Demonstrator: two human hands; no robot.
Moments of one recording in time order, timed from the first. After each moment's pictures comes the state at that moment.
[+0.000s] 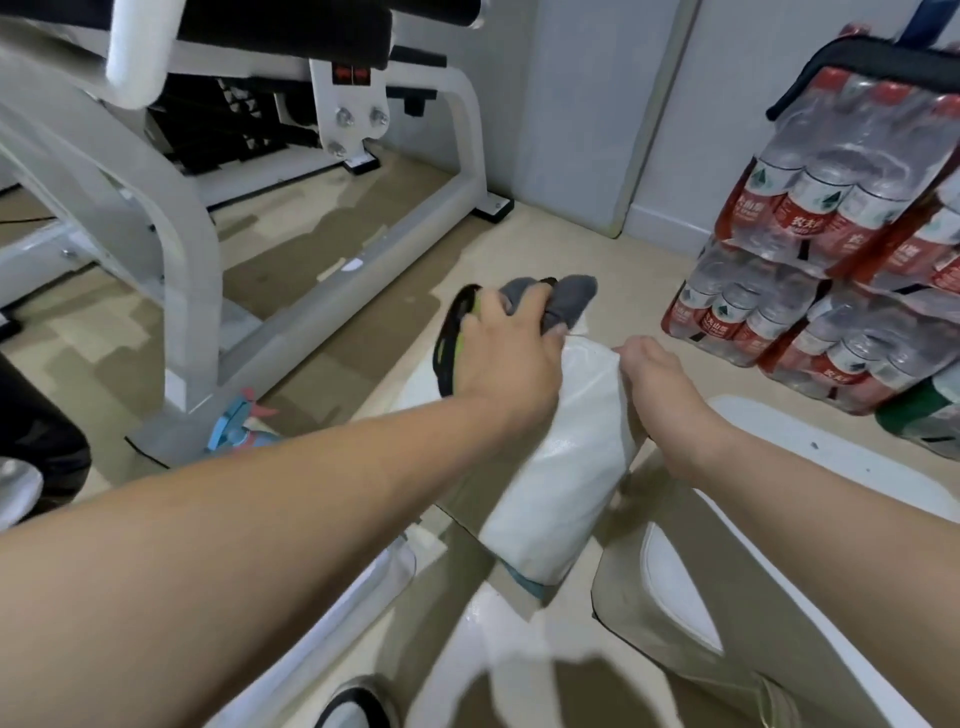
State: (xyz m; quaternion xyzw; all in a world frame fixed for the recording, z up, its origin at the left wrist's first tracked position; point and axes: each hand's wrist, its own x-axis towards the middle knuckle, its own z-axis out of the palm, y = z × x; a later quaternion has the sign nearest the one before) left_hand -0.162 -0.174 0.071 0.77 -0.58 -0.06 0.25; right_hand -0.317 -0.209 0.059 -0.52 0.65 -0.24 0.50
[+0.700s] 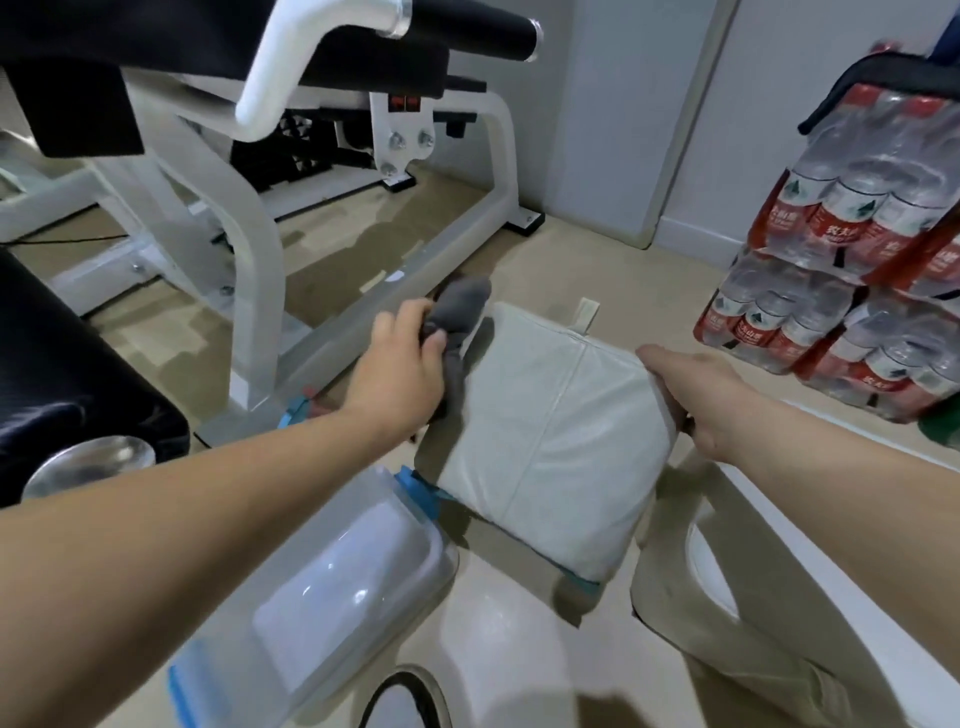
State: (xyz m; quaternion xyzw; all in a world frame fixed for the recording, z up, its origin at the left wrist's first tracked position) left_hand -0.023 -0.099 0.089 0.78 -0.56 -0.12 0.26; right_hand -0.308 -0.208 0.072 -0.42 0.68 -0.25 0.55
